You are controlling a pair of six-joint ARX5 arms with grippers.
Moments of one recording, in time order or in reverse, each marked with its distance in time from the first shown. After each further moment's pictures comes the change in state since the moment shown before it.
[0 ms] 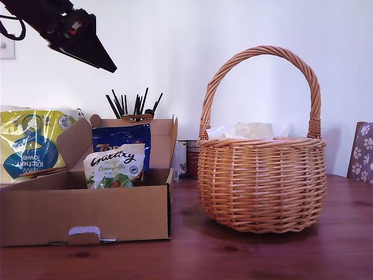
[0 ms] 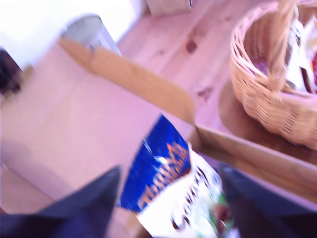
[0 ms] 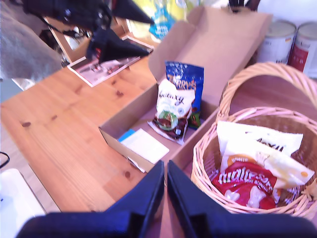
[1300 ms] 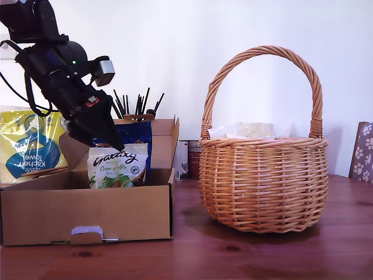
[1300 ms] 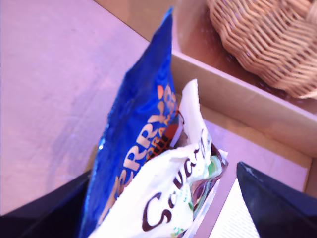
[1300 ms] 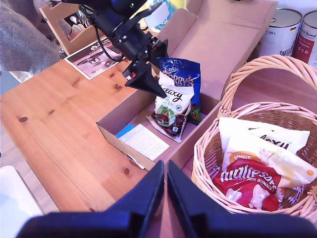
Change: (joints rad) left arm 0.032 0.537 0.359 -0.434 0.110 0.058; right arm 0.000 0.037 0.000 0.018 0.000 0.000
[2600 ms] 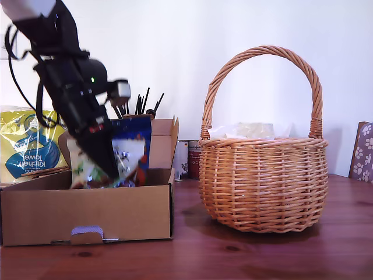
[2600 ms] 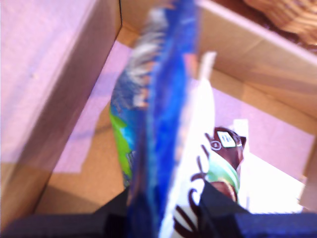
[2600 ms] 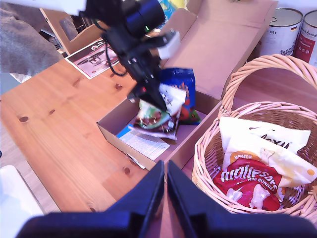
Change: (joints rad) left arm -0.063 0.031 0.000 -0.098 -0.141 0.001; right arm 0.000 0.000 0.000 0.000 -0.003 0.000
